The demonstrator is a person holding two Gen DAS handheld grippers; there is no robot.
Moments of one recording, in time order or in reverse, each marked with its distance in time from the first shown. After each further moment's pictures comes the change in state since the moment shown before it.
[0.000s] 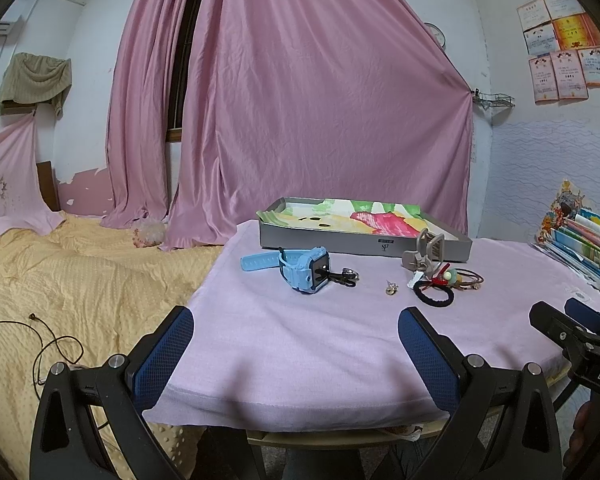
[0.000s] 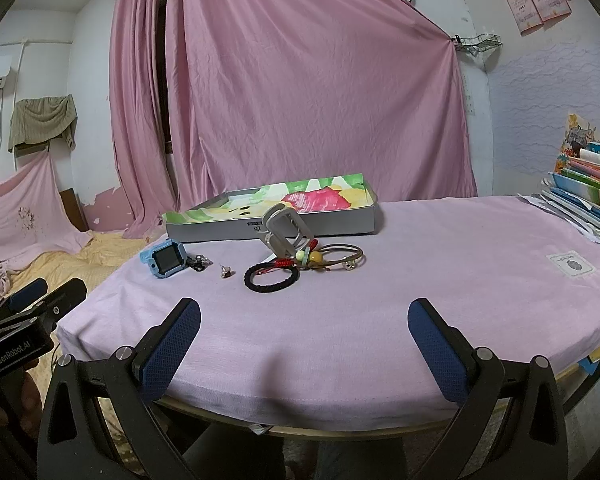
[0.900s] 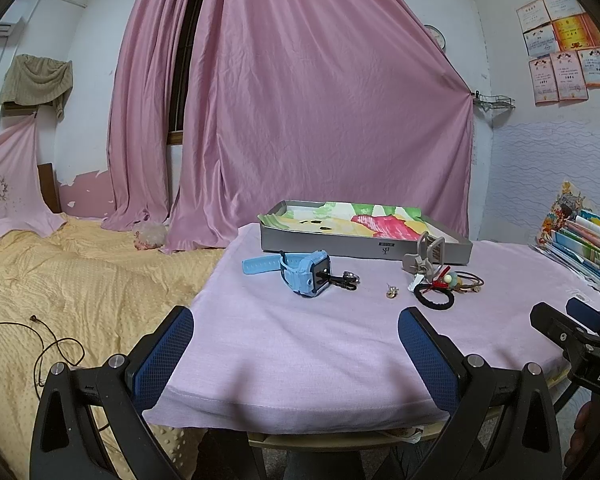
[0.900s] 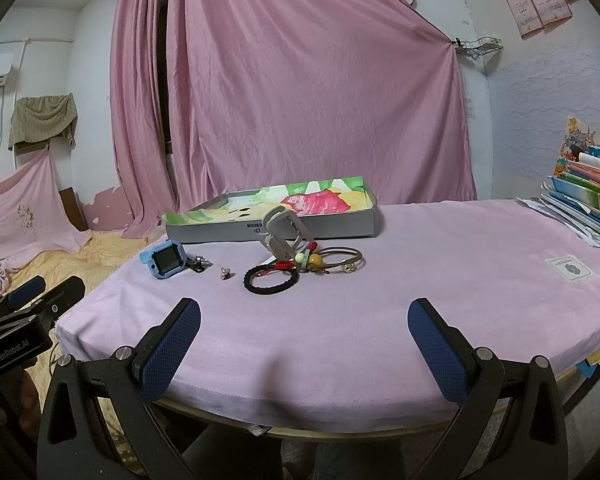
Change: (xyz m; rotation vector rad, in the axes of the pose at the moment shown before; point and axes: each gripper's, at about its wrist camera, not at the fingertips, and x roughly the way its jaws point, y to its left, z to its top) left arm -0.006 0.003 0.008 -0.001 -0.008 0.005; right arm 0.001 0.001 0.000 -0.007 -0.005 -0.002
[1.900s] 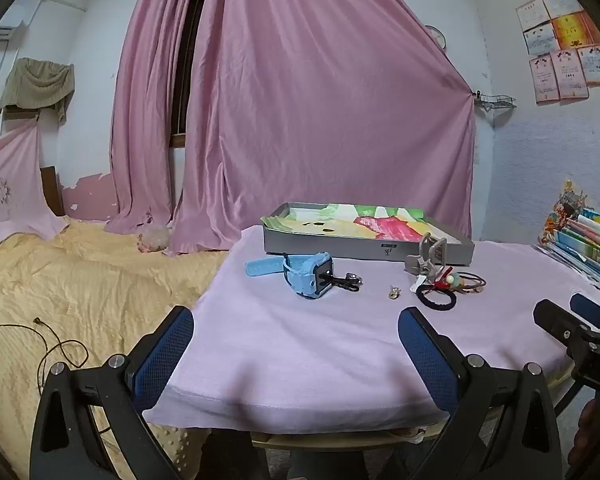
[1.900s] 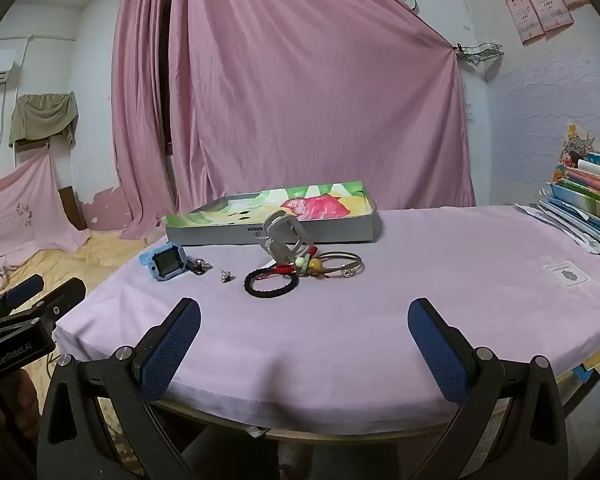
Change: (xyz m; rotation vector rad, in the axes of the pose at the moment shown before) left arm 0.000 -0.001 -0.001 0.016 -0.003 0.012; right arm 0.000 0.000 0.001 -0.010 -0.006 -0.001
